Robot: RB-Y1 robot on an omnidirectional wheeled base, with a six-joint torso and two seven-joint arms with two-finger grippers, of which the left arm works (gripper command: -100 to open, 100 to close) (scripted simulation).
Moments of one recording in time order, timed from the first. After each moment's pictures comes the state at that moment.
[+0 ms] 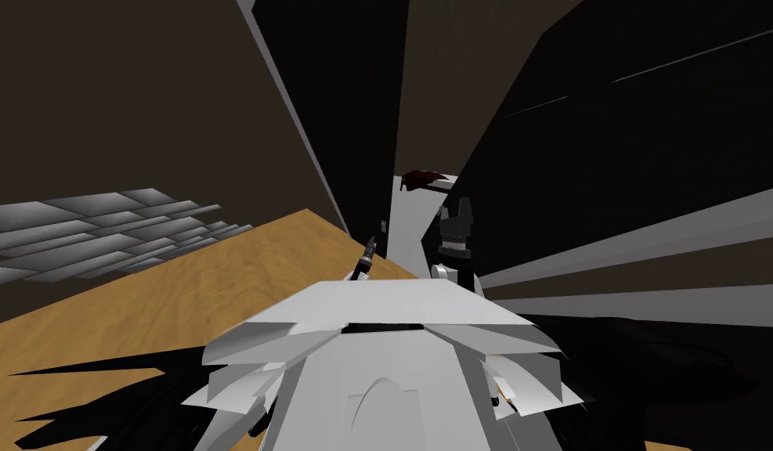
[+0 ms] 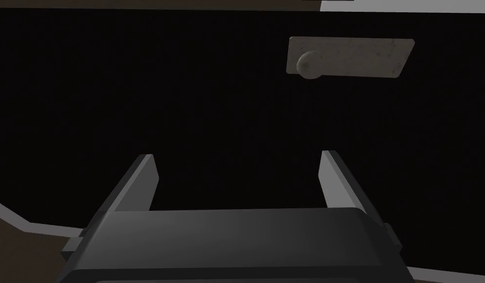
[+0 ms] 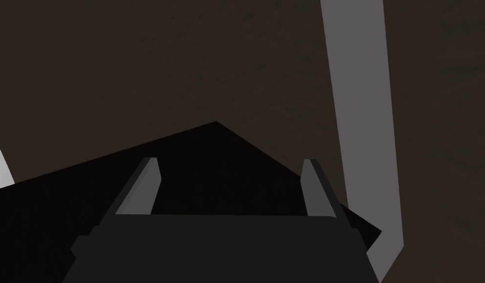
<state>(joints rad) 0.03 0.06 -0.45 -1.04 0.22 -0.71 -0.12</state>
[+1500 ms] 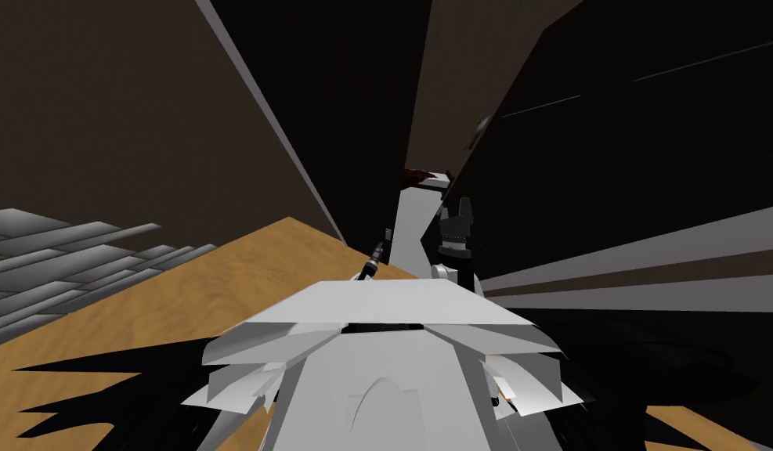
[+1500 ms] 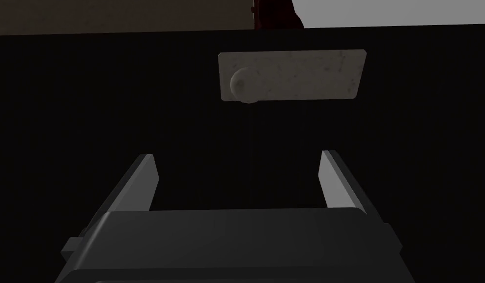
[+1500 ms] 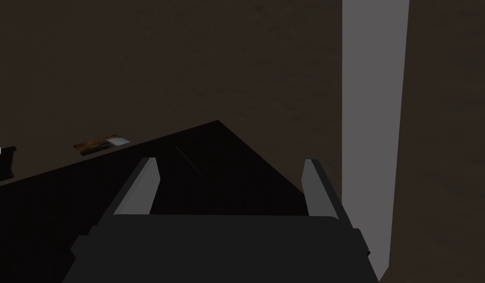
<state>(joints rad) -0.10 0.00 -0.56 -0.74 0.26 -0.77 -0.14</state>
